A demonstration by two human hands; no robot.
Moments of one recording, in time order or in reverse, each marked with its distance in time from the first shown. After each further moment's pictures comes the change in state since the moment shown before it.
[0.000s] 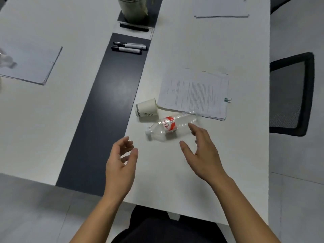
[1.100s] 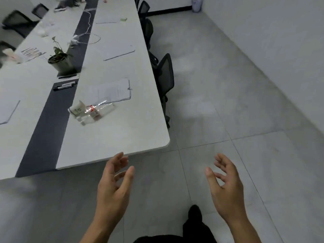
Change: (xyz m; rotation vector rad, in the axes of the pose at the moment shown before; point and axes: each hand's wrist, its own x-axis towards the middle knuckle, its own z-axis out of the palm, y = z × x) left_hand -0.480 -0.041 0.102 -0.017 -0.266 0.491; right_hand -0.553 0.244 -0.130 0.478 0.752 0.162
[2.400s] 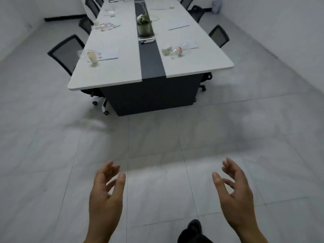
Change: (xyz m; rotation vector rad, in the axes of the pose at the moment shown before) left_hand -0.560 -0.247 -0.728 0.018 0.138 -0.070; right_hand -0.895 -0.075 0.247 -0.029 -0.002 -0.041
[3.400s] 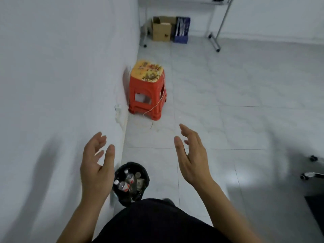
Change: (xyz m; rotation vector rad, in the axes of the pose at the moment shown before) left_hand -0.227 -0.161 -0.427 0.056 1.623 -0.557; right_hand -0.396 -0.224 0.513 0.002 -1.721 -1.009
